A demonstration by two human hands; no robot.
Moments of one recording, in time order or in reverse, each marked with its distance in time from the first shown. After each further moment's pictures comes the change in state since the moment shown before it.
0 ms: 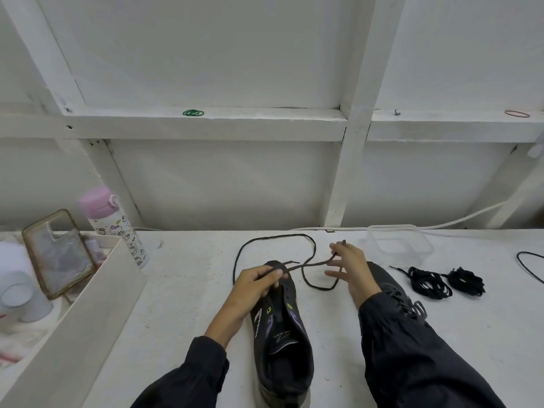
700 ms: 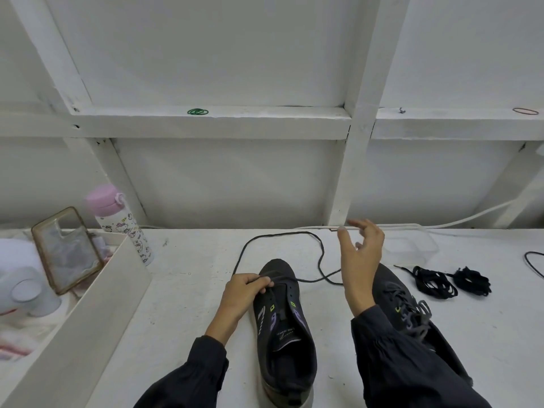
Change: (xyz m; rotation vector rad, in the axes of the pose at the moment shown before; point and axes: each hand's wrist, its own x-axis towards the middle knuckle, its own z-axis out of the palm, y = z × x) left_hand 0.011 -0.029 -0.016 0.146 0.191 -0.103; right_hand -0.047 -0.009 0.022 -0.072 0.328 -0.685
